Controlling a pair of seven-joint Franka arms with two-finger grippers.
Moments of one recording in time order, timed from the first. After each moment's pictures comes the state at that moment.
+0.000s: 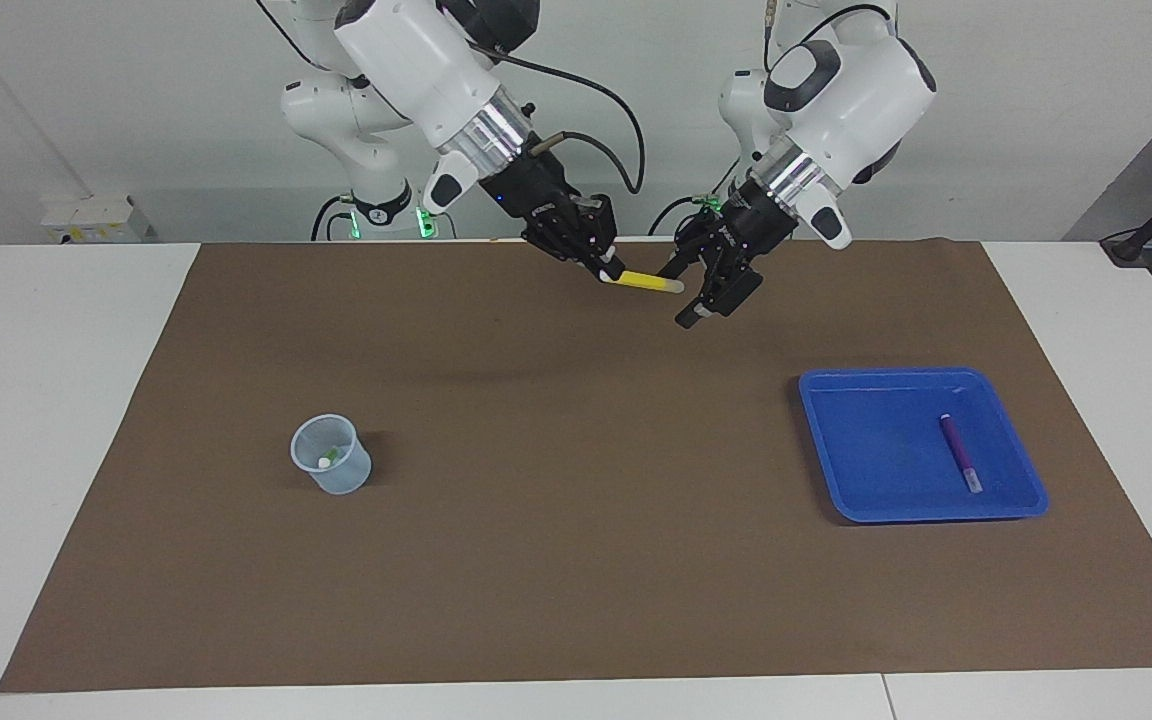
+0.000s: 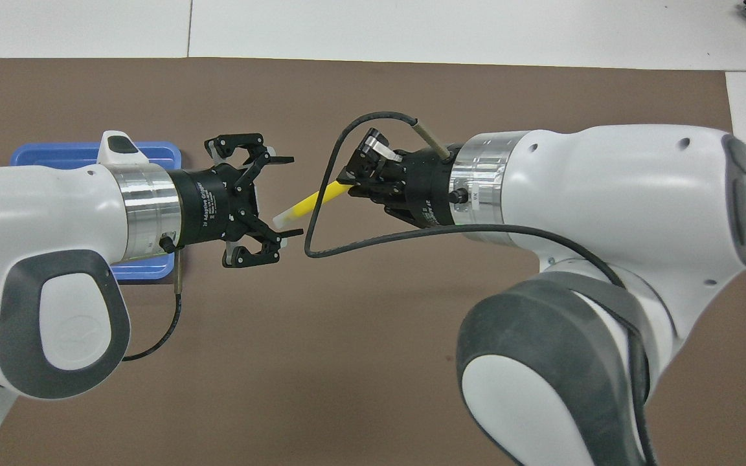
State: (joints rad) left arm -0.37 -0.09 -0.05 -1.95 -0.75 2.28 -1.58; right arm 0.24 0.09 0.28 -1.65 0.56 2.26 0.88
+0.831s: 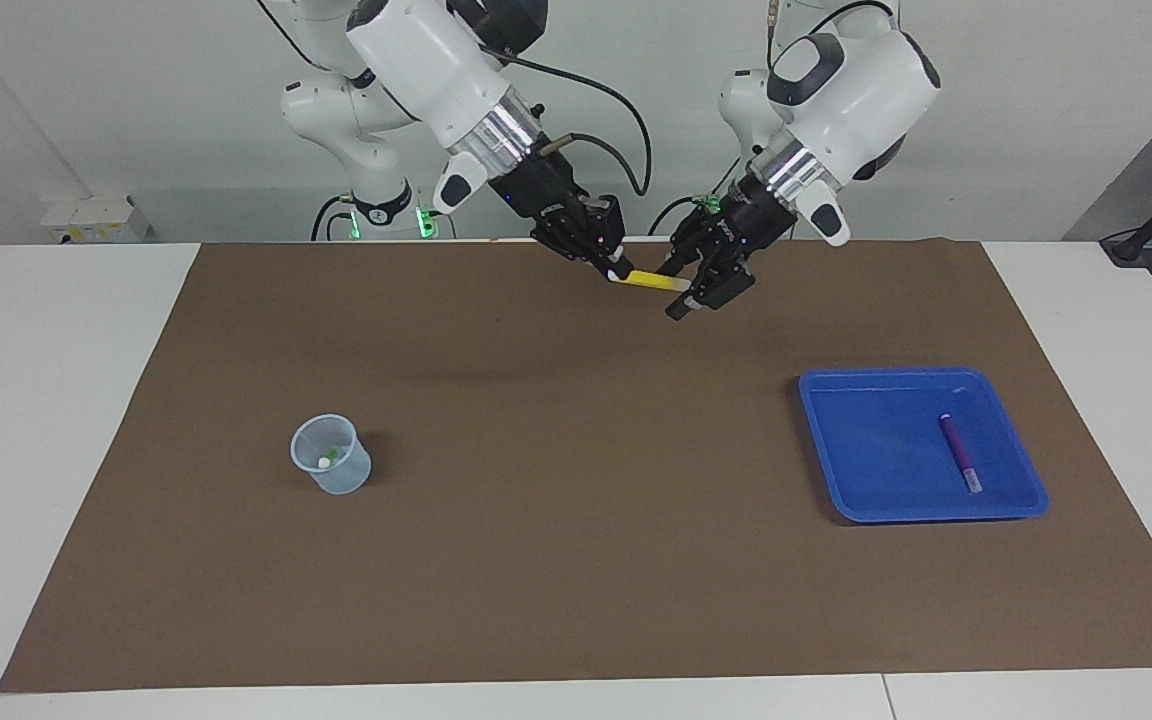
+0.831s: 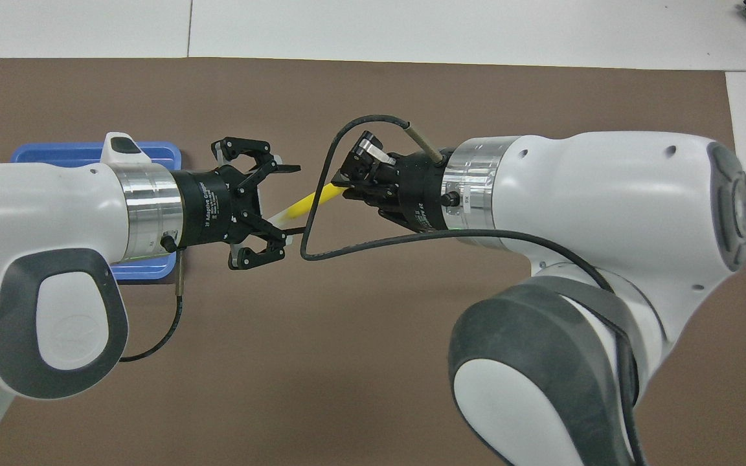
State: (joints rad) left arm -0.37 -0.09 -0.04 -1.93 -0.75 2.22 -1.61; right arm 0.24 0.09 0.28 -1.65 0.56 2.27 0.89
